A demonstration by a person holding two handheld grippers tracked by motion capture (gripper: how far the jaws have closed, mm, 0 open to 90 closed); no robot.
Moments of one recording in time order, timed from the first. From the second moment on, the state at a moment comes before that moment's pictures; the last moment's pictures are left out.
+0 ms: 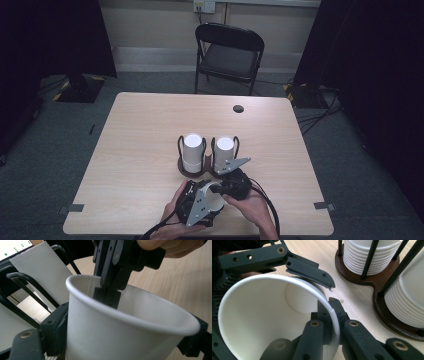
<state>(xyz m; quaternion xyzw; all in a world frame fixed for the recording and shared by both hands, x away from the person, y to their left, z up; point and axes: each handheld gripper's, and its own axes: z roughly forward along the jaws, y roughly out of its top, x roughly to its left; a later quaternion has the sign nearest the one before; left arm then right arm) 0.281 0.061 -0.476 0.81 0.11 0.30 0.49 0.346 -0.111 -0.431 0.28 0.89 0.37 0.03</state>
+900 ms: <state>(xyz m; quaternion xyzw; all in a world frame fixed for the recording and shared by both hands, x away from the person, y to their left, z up) 0.281 0.065 -0.474 0.80 0.14 0.30 0.50 0.340 -0.119 -0.442 0.31 0.86 0.40 0.04</state>
